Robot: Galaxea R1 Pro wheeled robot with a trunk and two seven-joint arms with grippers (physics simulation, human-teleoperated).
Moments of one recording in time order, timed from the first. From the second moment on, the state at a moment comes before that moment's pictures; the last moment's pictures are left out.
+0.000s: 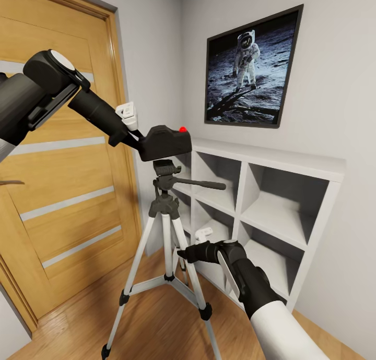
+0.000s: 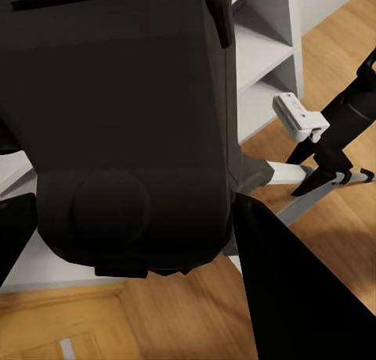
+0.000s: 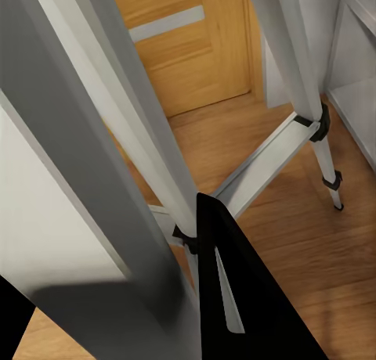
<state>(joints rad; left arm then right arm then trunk) -1.82 0.43 -0.98 -1.05 0.12 0.81 -1.45 -0.65 0.17 0.21 -0.98 0.03 0.69 0.45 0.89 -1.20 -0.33</state>
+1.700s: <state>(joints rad) -1.82 0.46 -1.00 -1.06 0.14 0.89 -1.46 -0.65 0.17 0.21 -0.98 0.02 0.69 0.45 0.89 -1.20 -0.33</state>
